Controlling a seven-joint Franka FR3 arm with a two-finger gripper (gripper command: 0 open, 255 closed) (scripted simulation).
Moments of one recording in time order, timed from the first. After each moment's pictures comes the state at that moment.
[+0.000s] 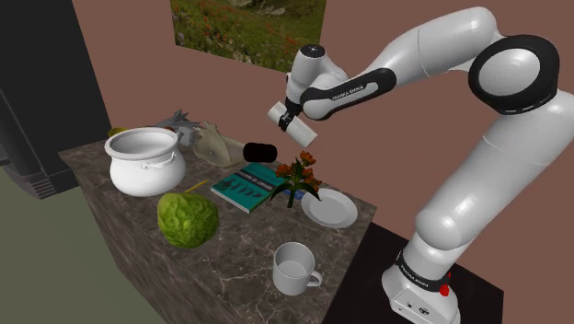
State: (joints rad) arm -0.22 -0.09 0.20 -2.18 -0.47 2.49 0.09
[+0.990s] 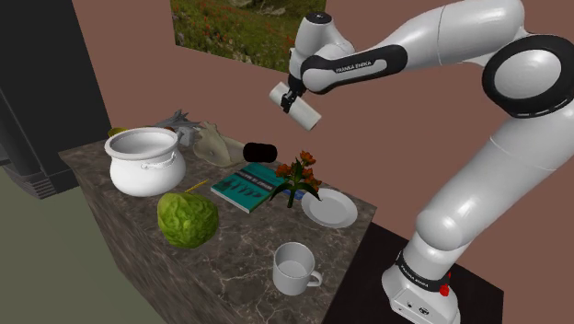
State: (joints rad) arm -0.21 -0.15 0.19 -2.05 -0.37 2.32 -0.01
